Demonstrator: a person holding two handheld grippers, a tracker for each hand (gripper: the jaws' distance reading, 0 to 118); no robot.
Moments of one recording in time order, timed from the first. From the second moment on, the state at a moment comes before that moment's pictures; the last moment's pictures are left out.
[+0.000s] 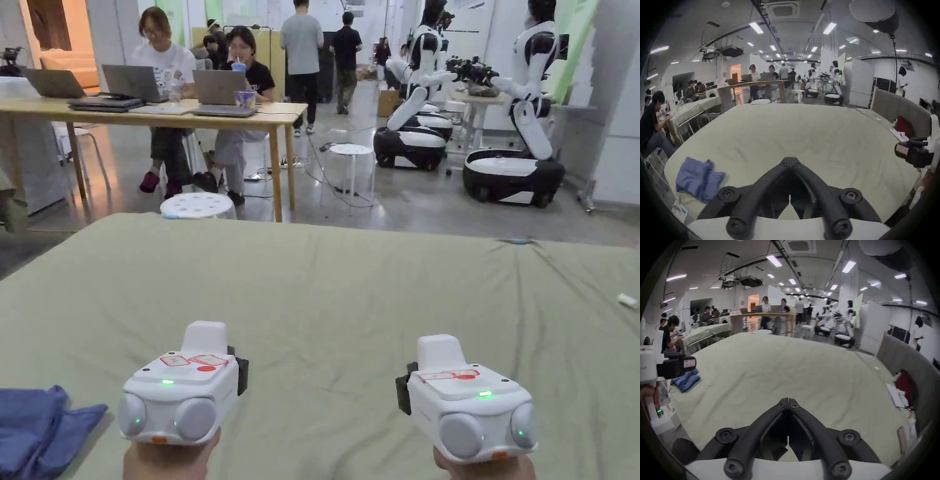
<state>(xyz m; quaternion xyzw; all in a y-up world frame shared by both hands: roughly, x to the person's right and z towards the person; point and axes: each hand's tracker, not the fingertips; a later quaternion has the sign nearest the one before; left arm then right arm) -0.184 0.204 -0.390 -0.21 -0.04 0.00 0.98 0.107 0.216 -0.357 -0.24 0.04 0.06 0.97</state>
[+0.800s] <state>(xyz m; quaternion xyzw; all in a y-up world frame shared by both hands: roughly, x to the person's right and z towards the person) -0.118 0.295 -0.347 -0.06 -0.04 -0.04 1.00 0.178 0.281 -0.327 -0.08 -0.01 0.05 1.00</state>
